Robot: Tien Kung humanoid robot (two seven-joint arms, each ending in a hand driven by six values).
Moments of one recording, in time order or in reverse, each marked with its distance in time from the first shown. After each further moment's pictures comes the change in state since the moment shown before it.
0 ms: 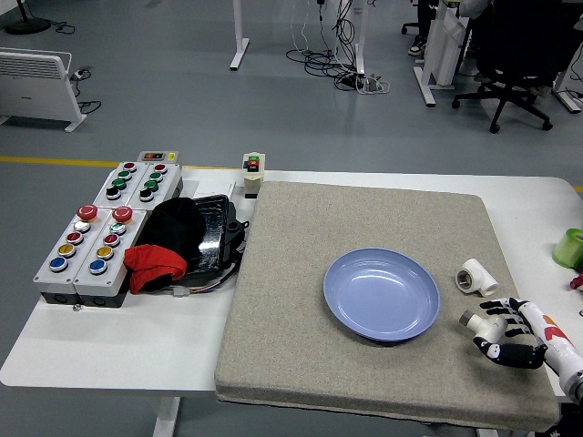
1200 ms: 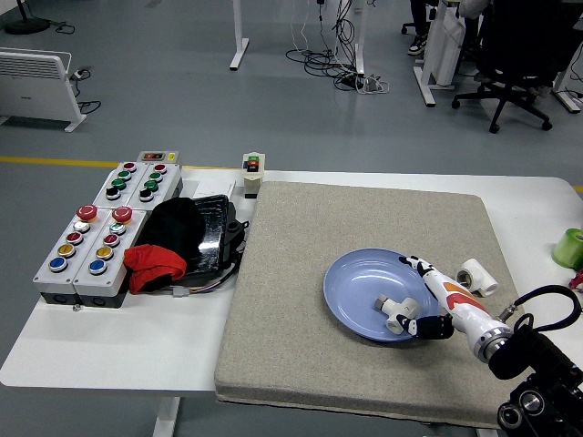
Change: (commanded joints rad) left arm 0.007 -0.005 0.012 -0.001 -0.014 0.001 0.000; right arm 0.209 0.067 -0.258 -0.112 -0.141 -0.064 0.031
